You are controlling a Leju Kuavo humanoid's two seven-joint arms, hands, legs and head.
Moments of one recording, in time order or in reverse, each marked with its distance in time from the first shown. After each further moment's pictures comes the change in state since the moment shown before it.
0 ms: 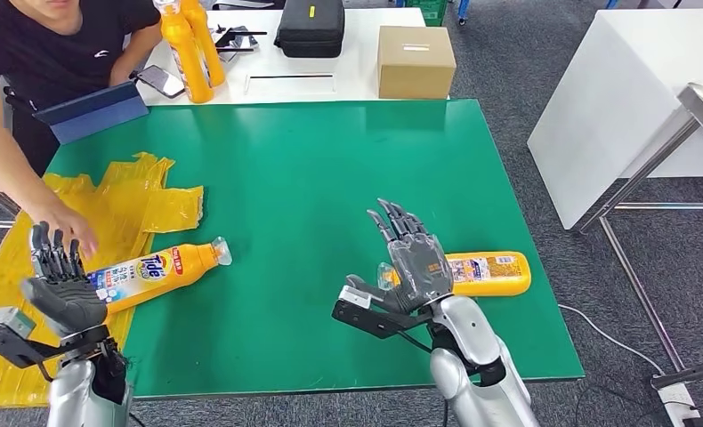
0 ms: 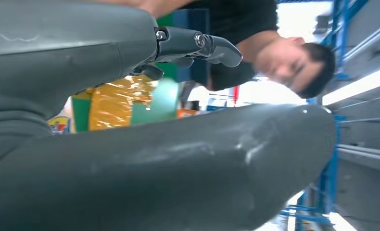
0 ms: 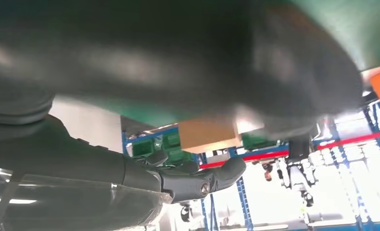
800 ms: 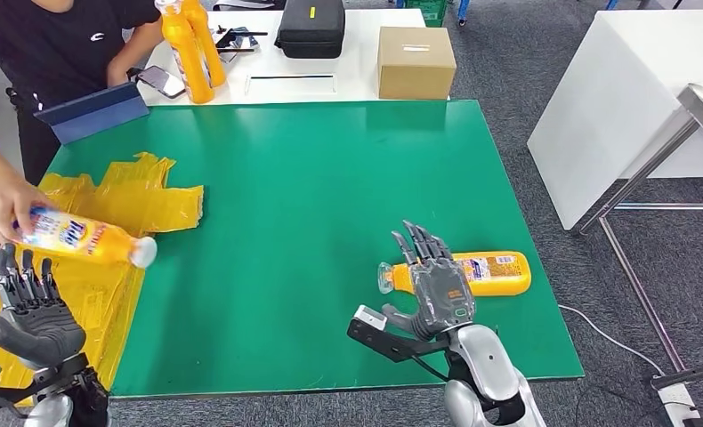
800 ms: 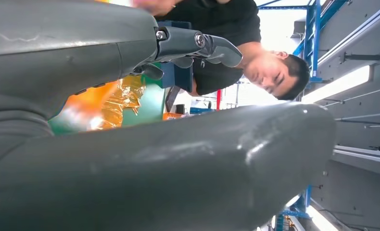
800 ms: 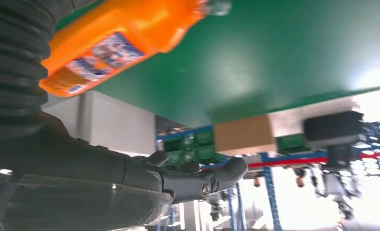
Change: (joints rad) left arm 0.161 0.039 -0.067 -0.187 0.109 0.027 -0.016; right arm 0.155 -0.008 -0.064 -0.139 0.119 0.040 0.065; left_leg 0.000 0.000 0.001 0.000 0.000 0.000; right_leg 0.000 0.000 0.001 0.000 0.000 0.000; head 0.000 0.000
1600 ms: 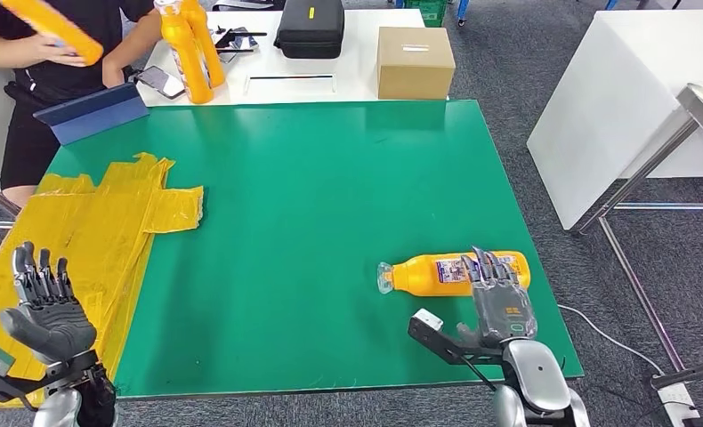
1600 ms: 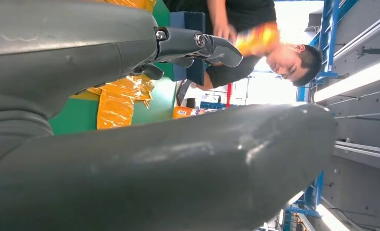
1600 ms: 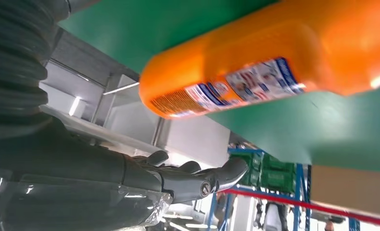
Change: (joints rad) left arm -0.031 0.007 -0.007 0.081 0.003 -0.015 -0.003; right arm 0.074 0.015 -0.290 0.001 0.218 0.126 -0.044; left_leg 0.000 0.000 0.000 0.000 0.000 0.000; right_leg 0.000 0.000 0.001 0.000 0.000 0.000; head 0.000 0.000
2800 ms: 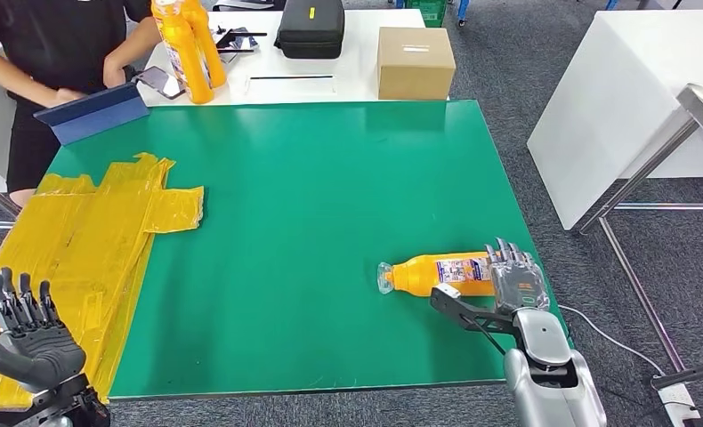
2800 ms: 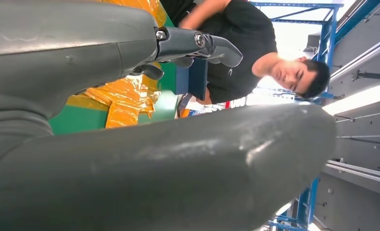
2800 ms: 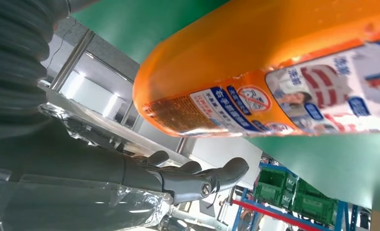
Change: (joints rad) left arm 0.091 -0.073 0.069 -0.106 0.017 -0.024 0.008; right arm -0.208 -0.118 -0.008 0.307 0.018 -0.004 0.121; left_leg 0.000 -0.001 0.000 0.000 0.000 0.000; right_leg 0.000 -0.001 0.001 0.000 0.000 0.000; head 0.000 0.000
